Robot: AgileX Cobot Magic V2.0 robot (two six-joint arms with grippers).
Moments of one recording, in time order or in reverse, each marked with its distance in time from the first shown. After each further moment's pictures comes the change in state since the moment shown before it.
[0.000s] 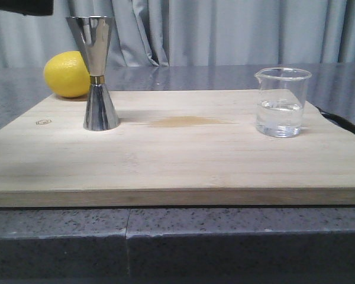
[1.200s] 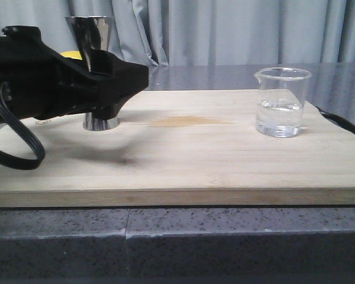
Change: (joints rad) left arm -0.098 0.618 0.087 0.155 -0.909 -0.132; right arm 0.129 0.001 0.179 0.034 -0.191 -0.001
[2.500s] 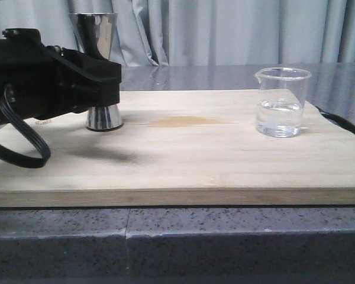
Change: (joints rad) left arm 0.000 0.021 -0.002 -0.038 -0.035 0.024; right arm 0.000 0.000 0.000 0.000 0.000 0.000
